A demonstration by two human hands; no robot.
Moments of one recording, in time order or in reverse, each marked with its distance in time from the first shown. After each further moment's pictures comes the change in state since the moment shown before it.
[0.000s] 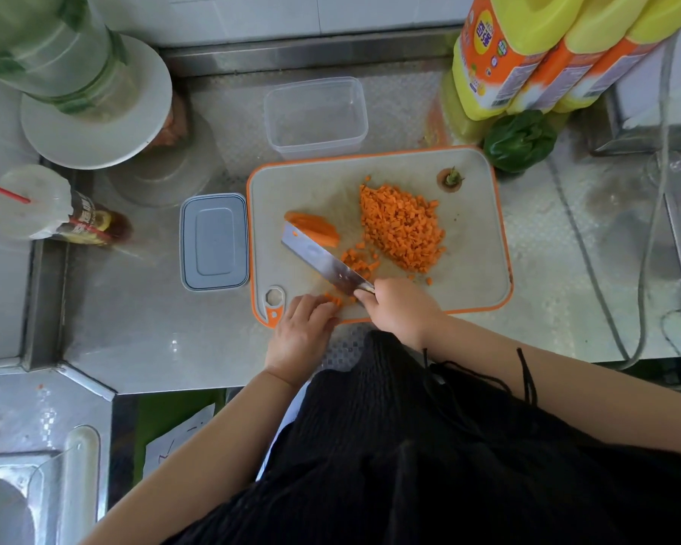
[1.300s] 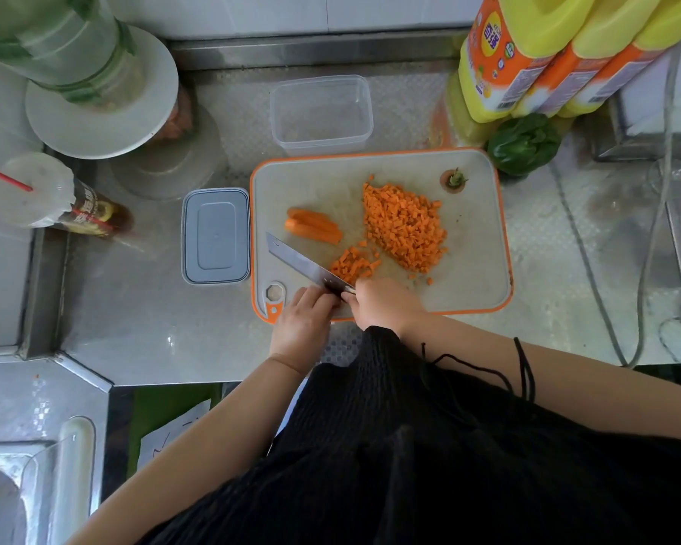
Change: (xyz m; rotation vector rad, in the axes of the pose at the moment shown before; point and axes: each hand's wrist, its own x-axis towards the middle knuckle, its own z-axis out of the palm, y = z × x) left_hand 0.012 0.005 0.002 0.047 -0.059 -0.059; right_hand 0.008 -0.021 0.010 -0.215 0.022 -0.026
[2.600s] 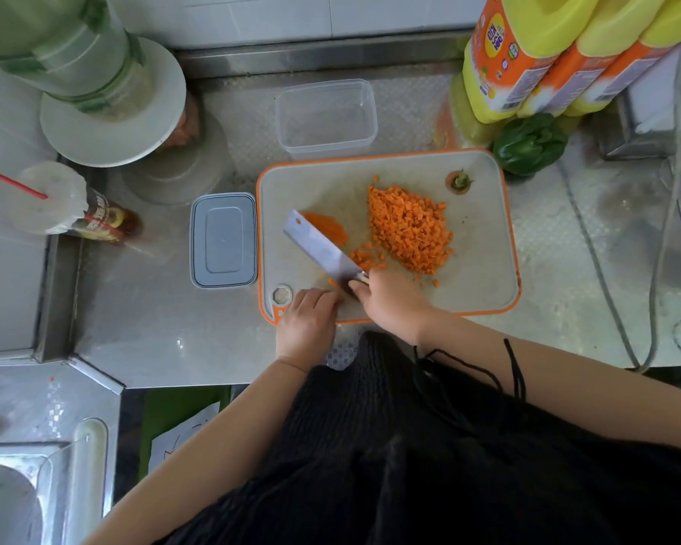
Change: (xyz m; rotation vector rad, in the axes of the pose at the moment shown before) left_hand 0.001 -0.003 0.000 0.095 0.019 -0.052; right_hand 0.011 0.011 -0.004 0.253 0.030 0.027
